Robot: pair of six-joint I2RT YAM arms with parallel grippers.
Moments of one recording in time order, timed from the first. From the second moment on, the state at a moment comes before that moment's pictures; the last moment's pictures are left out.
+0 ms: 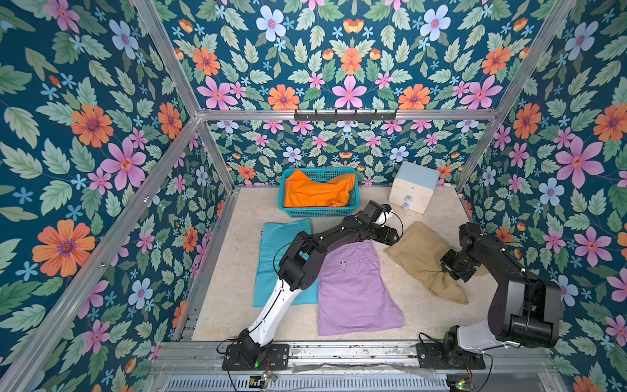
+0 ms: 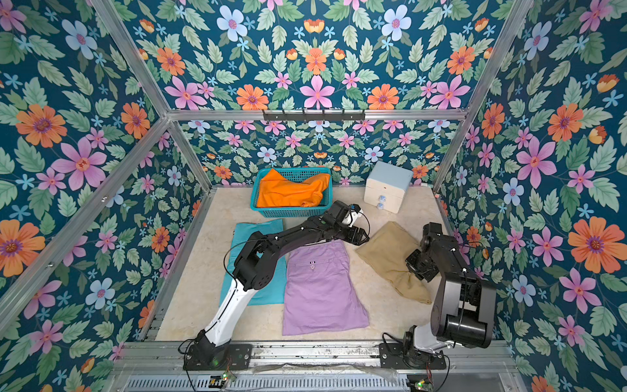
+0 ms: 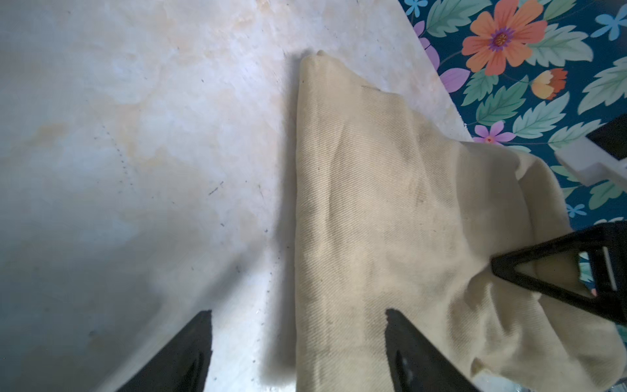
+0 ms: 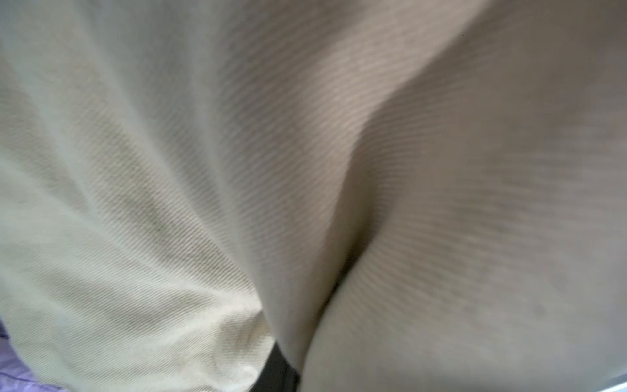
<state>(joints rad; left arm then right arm) -0.81 2.44 1.99 -0.32 0.40 -0.35 -0.20 1.49 0.92 -0.90 -0.08 0.63</state>
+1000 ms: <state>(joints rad) -0.96 2.65 2.15 -0.29 0.40 -0.46 -0.19 1.47 0.86 -0.84 -0.16 0.63</state>
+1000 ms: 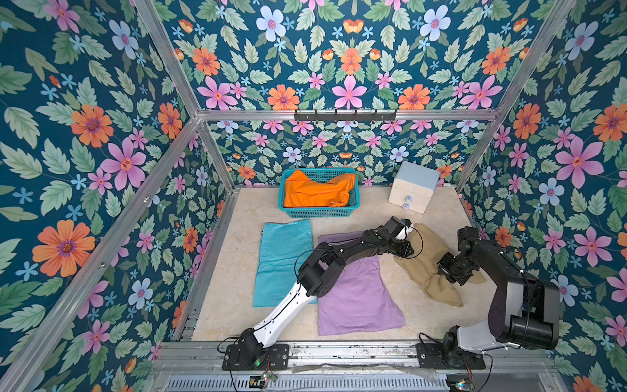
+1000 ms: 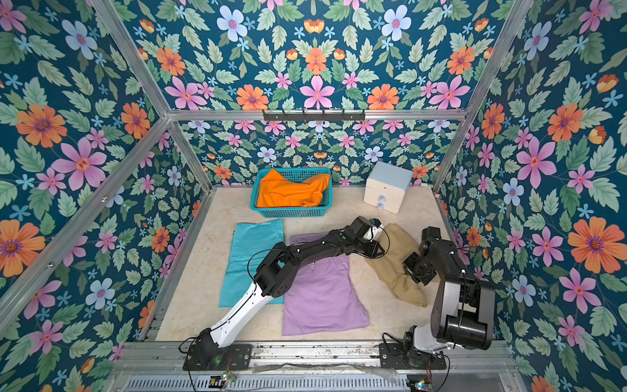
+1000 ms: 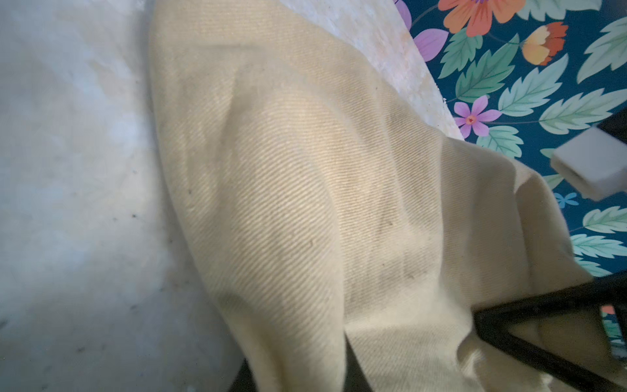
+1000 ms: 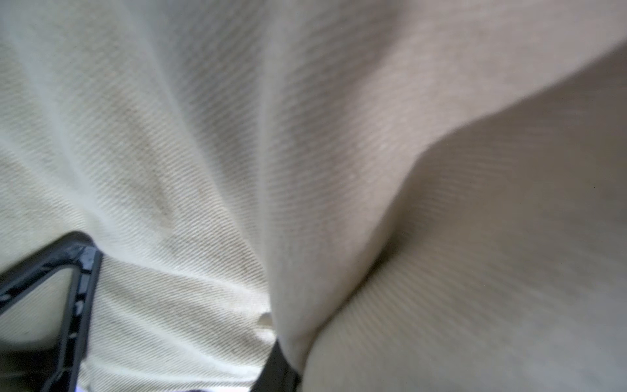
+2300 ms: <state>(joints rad) -0.41 1.85 1.66 -0.26 -0.11 -0.20 0.38 2.49 2.76 -0.93 -0.43 0.72</state>
